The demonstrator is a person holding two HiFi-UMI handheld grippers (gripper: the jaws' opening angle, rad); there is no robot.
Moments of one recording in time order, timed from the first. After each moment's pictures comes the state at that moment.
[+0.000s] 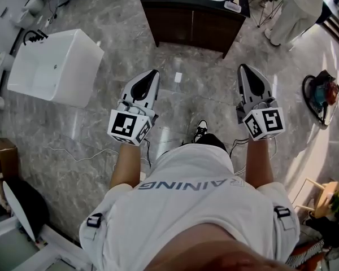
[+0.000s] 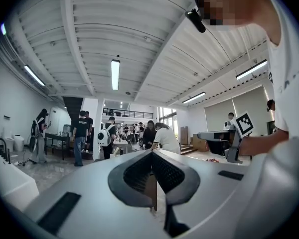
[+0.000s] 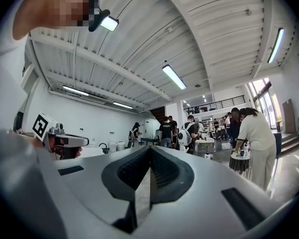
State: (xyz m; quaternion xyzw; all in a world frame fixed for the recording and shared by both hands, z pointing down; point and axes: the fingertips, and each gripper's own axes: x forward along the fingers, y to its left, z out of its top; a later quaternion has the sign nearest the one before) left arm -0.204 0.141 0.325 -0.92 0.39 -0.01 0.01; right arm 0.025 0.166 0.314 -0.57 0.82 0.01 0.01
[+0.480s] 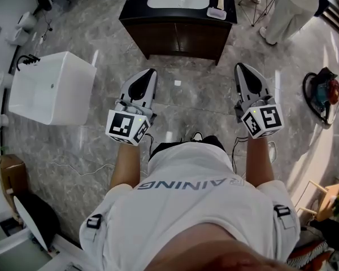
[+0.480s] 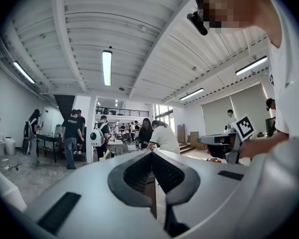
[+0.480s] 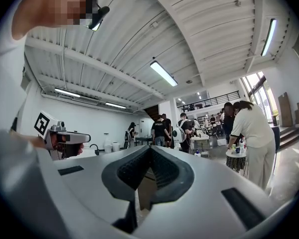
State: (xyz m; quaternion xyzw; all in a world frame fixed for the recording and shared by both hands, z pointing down) left arm -0.067 0.023 0.317 -0.93 0.36 -0.03 0.02; right arm 0.160 0.059 0.327 -0.59 0.81 -0.03 0.02
